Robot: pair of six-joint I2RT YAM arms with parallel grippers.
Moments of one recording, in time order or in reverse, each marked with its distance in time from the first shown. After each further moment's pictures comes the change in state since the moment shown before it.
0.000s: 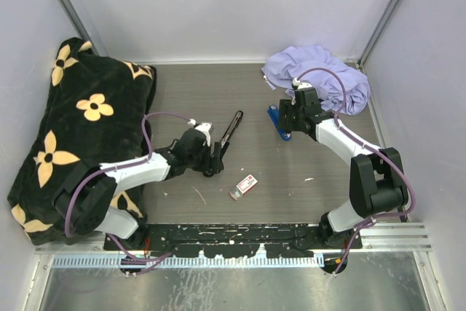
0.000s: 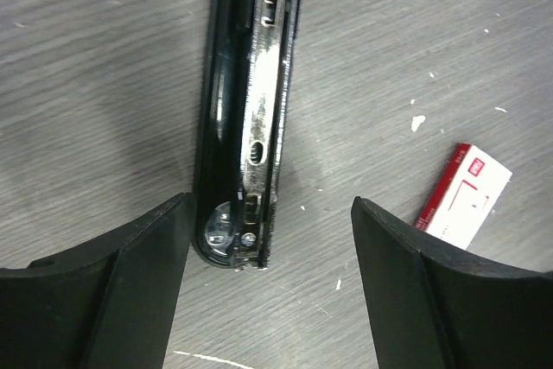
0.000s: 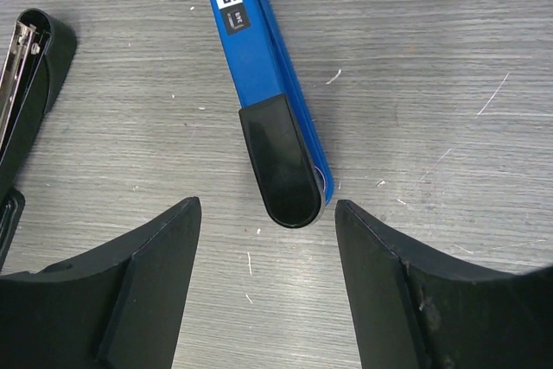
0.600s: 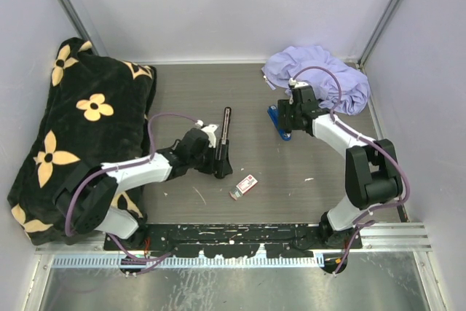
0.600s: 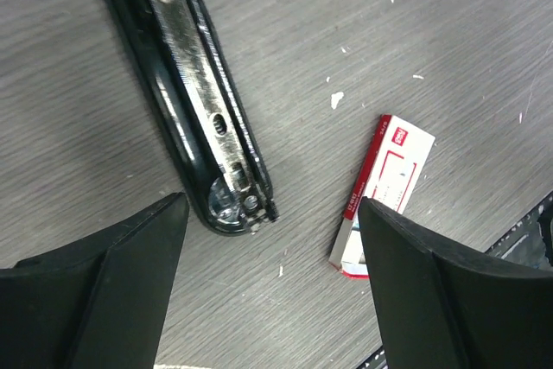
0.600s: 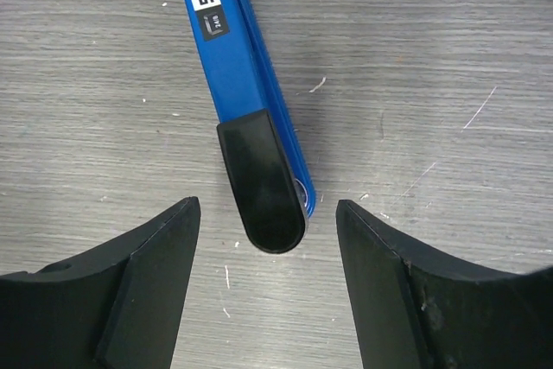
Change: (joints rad) left arm -0.025 0.035 0.017 0.053 0.178 -0.012; right arm 0.000 0.062 0.040 -0.022 0.029 -0.048
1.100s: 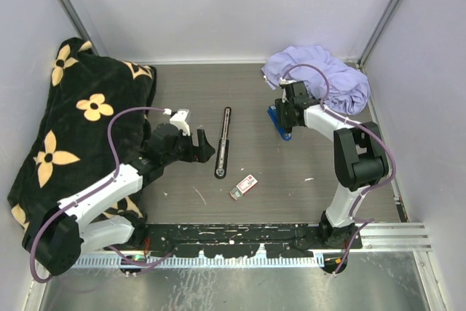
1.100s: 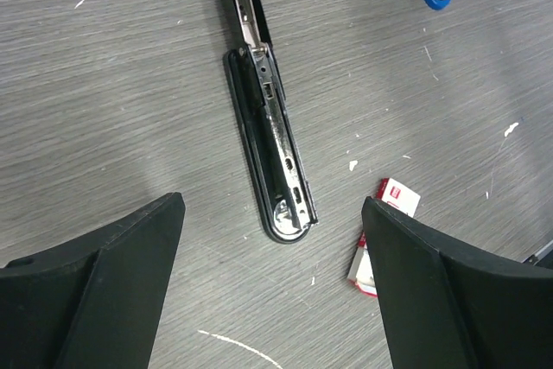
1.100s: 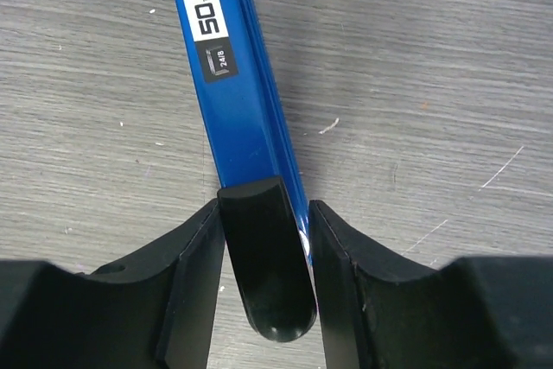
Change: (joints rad) left arm 0.135 -0.369 -0.072 -0.042 -0.109 0.040; right arm 0.002 0.188 0.134 -0.041 -0.012 -0.107
